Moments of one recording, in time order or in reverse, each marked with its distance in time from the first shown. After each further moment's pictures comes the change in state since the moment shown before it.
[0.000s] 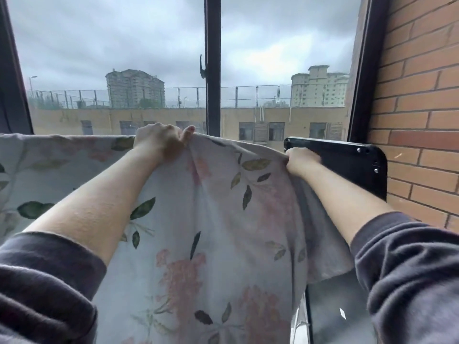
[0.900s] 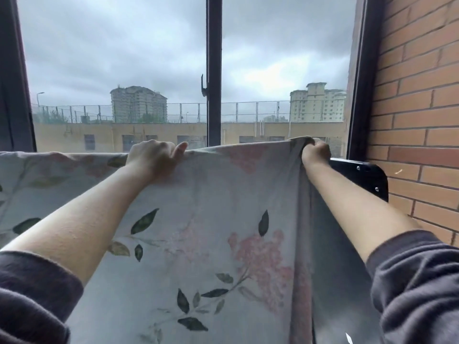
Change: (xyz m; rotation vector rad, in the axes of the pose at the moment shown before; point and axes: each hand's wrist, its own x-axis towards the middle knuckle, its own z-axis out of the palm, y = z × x) left_hand 0.005 -0.016 0.004 0.005 0.028 0.029; right_hand 0.017 0.005 -0.037 0.999 0.452 0.233
